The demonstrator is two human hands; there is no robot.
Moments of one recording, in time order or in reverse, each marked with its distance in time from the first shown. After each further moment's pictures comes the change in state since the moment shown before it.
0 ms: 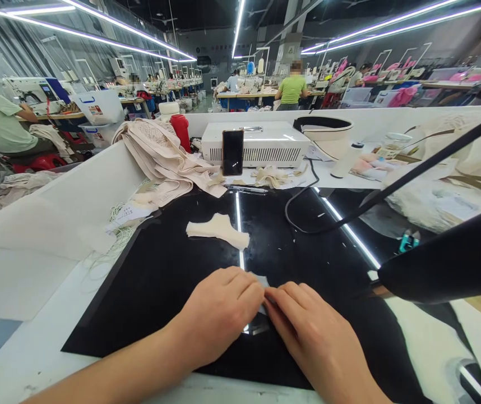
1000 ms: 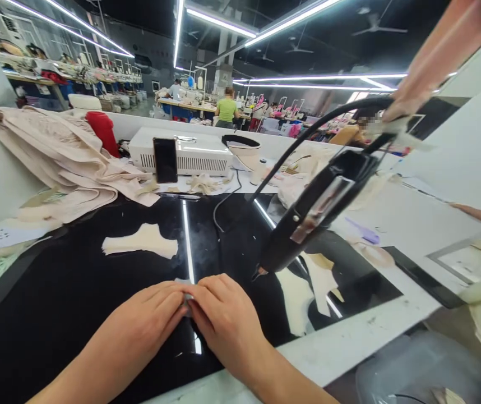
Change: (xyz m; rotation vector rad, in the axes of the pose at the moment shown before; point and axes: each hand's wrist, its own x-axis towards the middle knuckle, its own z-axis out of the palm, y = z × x) left_hand -0.008 -0.017 0.012 -0.037 0.142 0.111; right_hand 0.013 -0.013 -0.002 -0.017 0.066 0.043
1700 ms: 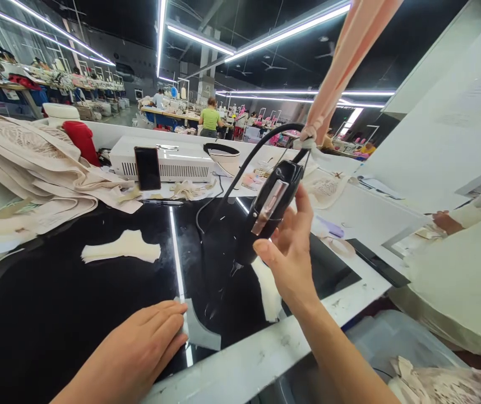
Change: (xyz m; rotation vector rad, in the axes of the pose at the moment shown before) left_hand -0.004 0.024 0.003 -0.010 -0.018 0.080; right_hand 0.036 0.064 -0.088 0.671 0.507 0.352
